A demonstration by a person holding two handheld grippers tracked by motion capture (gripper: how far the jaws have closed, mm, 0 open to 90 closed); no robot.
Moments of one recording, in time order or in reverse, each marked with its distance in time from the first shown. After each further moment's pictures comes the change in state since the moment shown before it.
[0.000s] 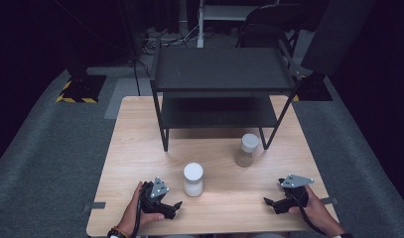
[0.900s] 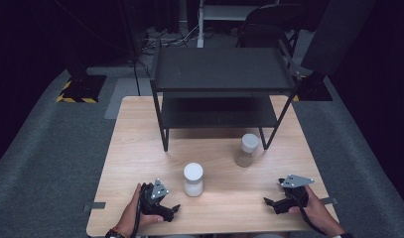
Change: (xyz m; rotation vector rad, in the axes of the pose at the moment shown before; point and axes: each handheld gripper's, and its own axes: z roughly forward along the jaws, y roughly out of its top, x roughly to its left) left arm 0.006 0.000 0.006 0.095 -0.024 0.039; right arm 0.000 0.000 0.000 0.000 0.000 -0.001
